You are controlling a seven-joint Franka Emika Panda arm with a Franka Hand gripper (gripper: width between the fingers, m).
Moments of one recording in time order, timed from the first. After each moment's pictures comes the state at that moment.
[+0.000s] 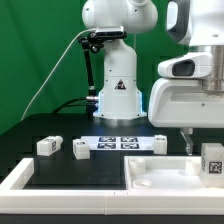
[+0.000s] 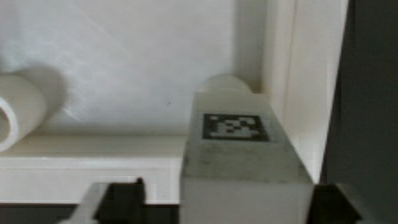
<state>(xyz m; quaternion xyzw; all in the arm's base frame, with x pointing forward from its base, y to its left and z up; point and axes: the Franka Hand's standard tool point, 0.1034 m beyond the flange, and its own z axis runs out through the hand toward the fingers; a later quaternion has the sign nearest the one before) 0.627 0.115 0.081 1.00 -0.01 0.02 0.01</state>
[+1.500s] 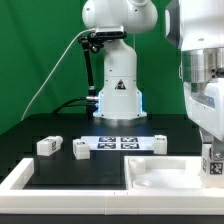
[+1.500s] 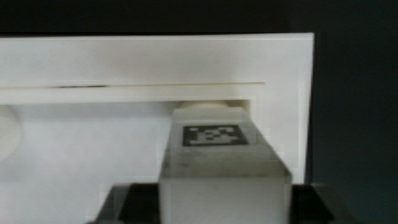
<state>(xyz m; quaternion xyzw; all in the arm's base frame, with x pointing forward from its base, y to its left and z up) 0.624 0.119 0.077 0.71 -0.70 0.00 -0.05</state>
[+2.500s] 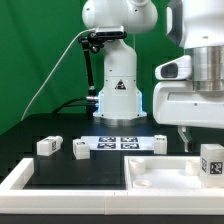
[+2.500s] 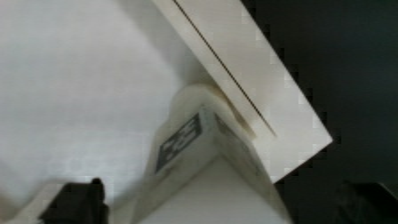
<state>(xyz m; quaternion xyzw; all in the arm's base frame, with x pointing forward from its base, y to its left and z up) 0.625 0.125 0.080 0.98 -0.21 0.03 -0.02</state>
